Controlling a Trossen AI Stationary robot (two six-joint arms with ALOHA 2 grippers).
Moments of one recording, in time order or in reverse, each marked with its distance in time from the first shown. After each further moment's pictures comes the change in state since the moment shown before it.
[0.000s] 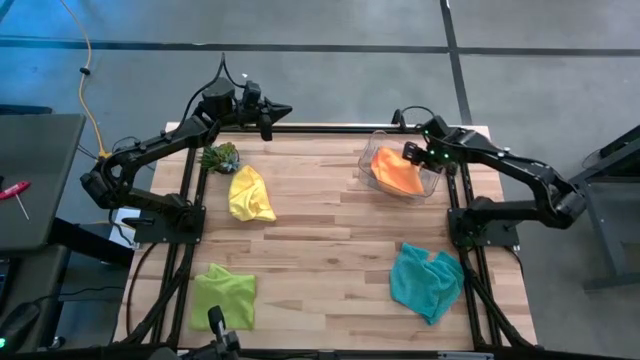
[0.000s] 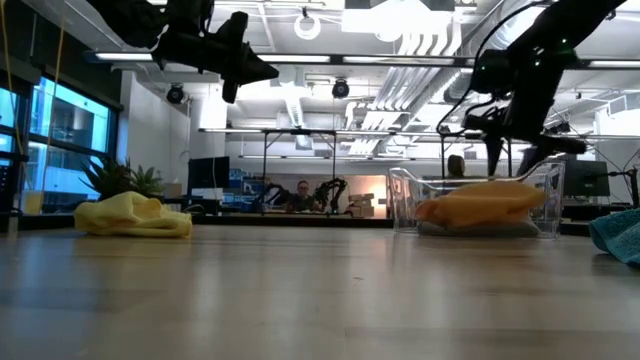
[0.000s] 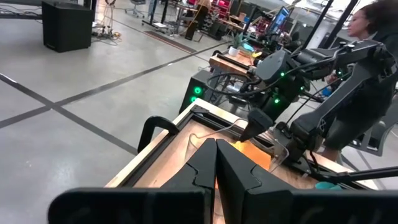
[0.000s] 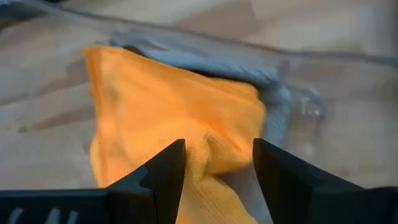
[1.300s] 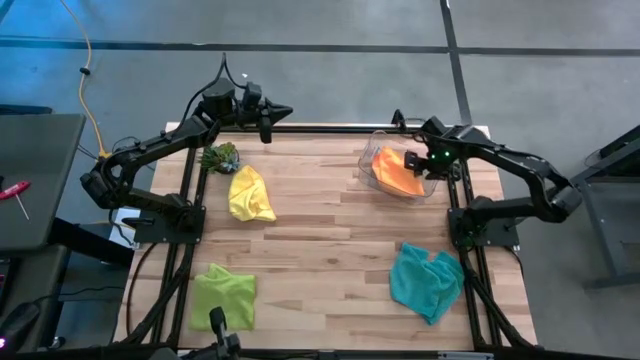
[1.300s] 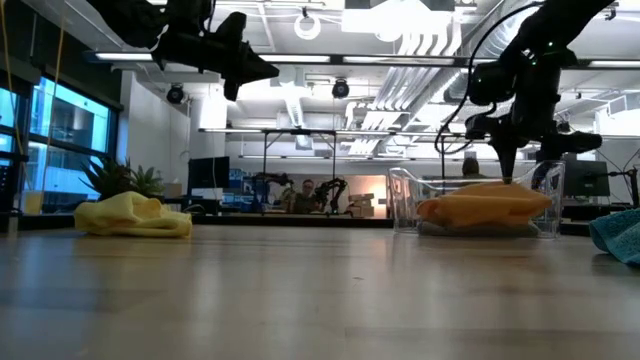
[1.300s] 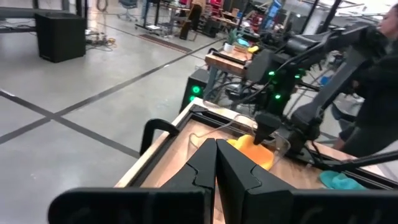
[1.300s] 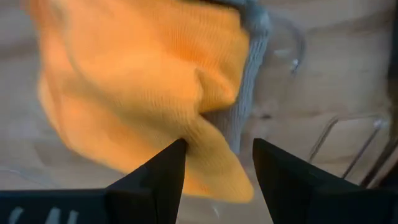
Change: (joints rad) left arm 0.000 0.000 0.000 0.000 0.028 0.076; right arm -0.006 0.070 0.057 -0.207 -0.136 -0.088
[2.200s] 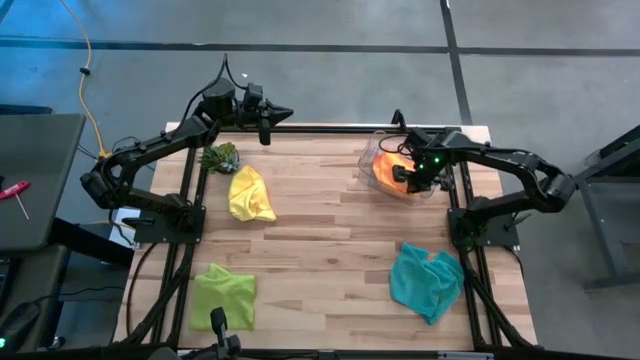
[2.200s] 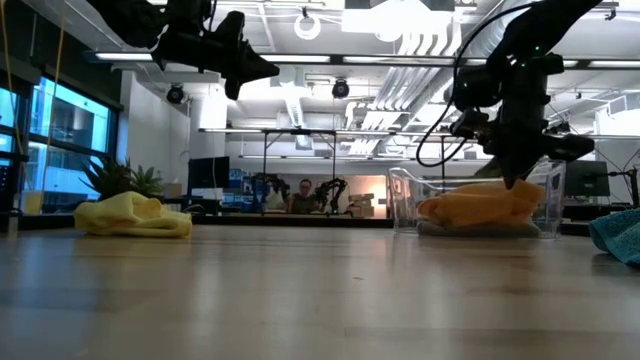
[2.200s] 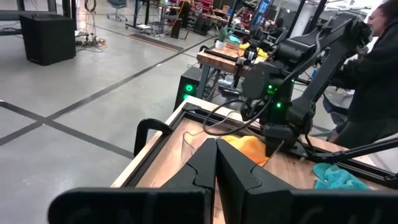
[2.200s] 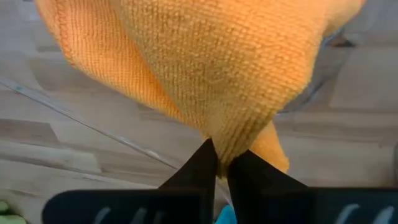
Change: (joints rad) left arm 0.000 0.000 0.000 -0.003 0.036 0.029; right arm 0.164 0.086 0.000 0.018 -0.174 0.068
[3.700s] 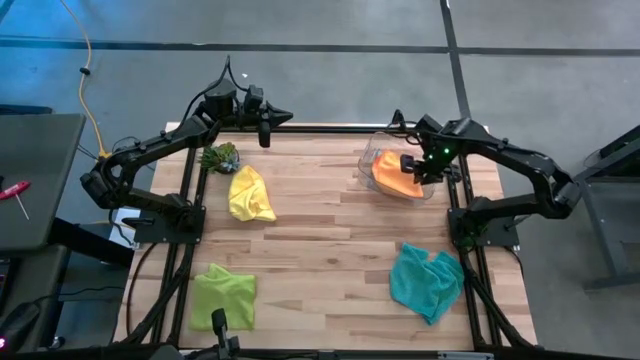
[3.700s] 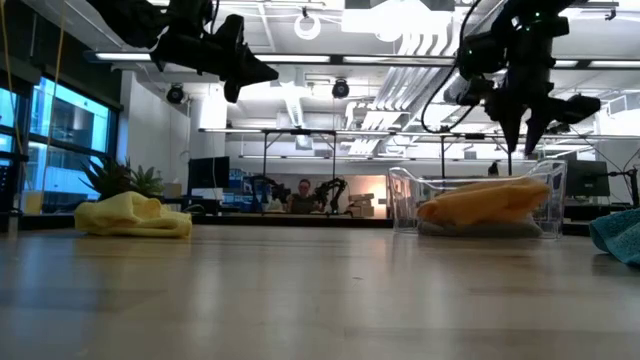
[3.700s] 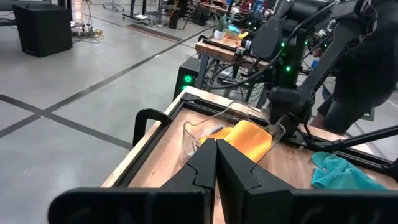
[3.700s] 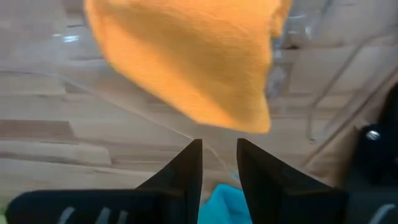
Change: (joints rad) left arm 0.000 0.000 0.000 -0.050 0.012 0.034; right arm -0.024 -0.074 0.183 -0.258 0.087 0.003
